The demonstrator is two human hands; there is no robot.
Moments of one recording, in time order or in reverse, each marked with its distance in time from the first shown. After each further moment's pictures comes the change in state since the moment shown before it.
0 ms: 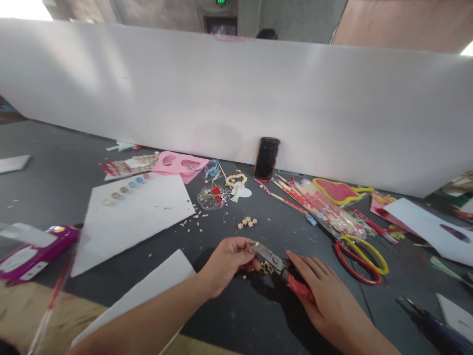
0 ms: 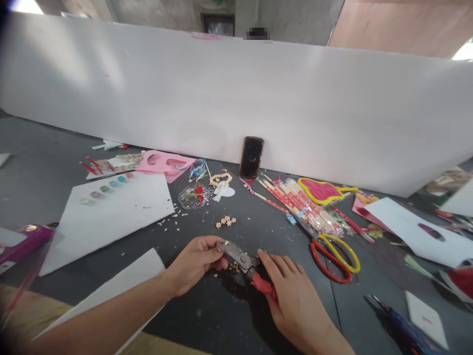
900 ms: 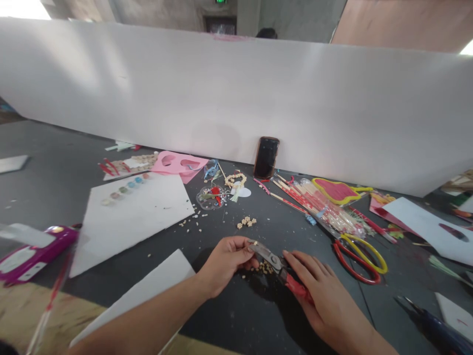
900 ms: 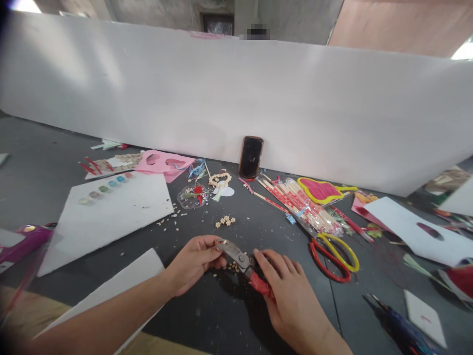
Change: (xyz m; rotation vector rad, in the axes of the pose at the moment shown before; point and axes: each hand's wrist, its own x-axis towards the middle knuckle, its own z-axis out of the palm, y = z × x) left_hand 0.000 -0.001 -0.001 -0.021 0.011 0.026; right_hand 0.000 -0.002 0.001 -0.022 0.050 -0.040
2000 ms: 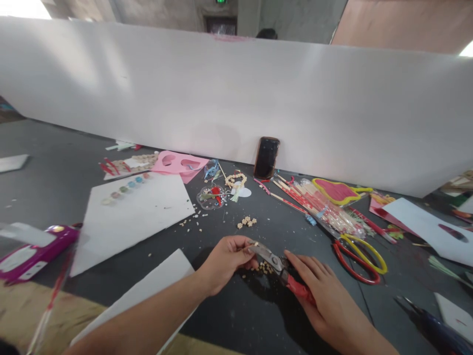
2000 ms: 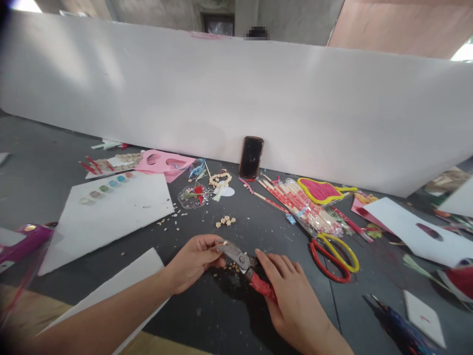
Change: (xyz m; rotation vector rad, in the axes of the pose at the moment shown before) left_hand 0.000 0.003 0.000 0.040 -0.010 0.001; right_hand 0.000 -0.001 -0.004 0.067 -0.020 0.008
